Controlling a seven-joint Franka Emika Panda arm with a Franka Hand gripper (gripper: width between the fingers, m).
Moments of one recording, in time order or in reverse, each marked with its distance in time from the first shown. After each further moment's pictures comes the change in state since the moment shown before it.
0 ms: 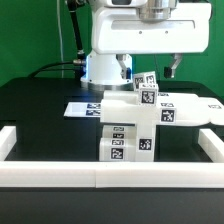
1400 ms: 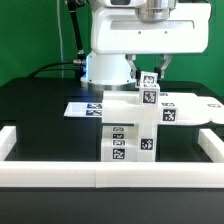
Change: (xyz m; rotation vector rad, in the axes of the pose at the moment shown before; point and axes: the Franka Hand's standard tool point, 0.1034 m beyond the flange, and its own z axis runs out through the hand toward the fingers) arm 0.000 0.001 0.000 0.001 0.000 0.071
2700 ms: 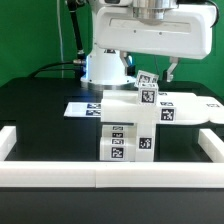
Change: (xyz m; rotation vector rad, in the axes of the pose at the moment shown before) arm 0.000 -0.004 0.000 -0.006 0.000 0.539
